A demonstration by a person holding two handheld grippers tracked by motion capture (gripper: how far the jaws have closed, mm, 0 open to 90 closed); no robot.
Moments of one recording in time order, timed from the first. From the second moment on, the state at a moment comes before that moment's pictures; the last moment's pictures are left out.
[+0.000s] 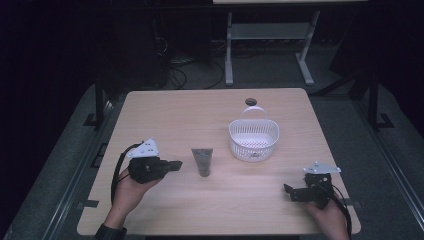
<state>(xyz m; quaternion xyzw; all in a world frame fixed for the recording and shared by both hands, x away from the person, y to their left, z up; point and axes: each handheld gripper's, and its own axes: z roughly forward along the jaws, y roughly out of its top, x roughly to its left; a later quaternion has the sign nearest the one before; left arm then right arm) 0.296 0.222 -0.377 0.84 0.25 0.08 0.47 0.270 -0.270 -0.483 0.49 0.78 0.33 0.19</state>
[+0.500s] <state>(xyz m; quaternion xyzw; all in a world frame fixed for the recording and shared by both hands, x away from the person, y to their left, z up) 0.310 0.209 -0.364 0.84 0.24 0.08 0.48 0.270 -0.270 -0.483 0.49 0.78 0.33 0.19</state>
